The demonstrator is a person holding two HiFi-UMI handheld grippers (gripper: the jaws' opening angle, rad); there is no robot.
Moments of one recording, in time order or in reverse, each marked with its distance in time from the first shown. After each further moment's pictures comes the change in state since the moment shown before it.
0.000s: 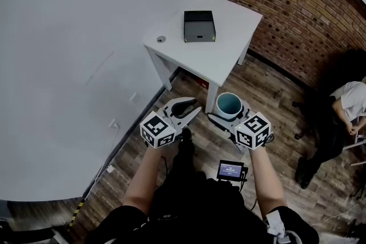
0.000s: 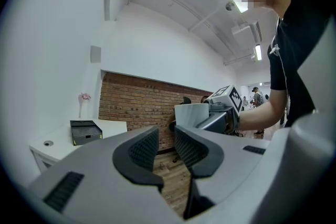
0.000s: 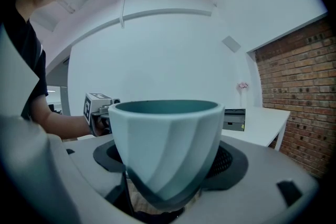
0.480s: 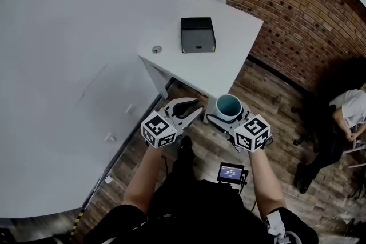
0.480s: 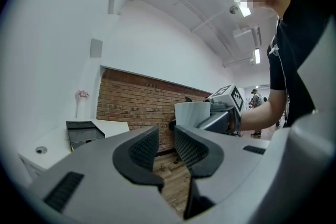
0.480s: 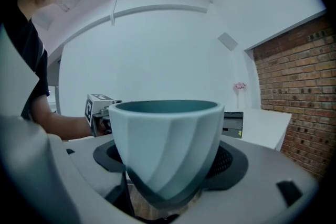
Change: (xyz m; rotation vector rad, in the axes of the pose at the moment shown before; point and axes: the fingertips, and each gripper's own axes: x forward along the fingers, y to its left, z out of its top) left arm 0.044 0.089 0.000 -0.012 -0.001 -0.051; right arm 0.061 -0.069 0.021 0.002 -0.005 -0.034
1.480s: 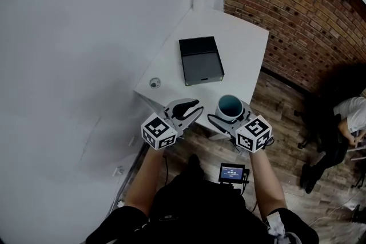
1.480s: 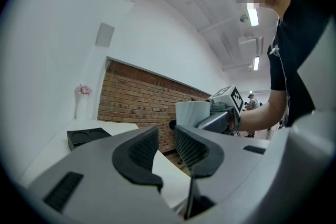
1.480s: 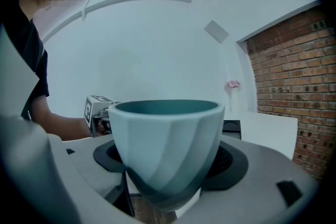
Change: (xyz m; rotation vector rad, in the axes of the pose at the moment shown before) left arm 0.057 0.217 0.024 -0.047 0.021 -0.096; right arm 0.154 -0.145 0.065 0.061 -0.002 -0.104
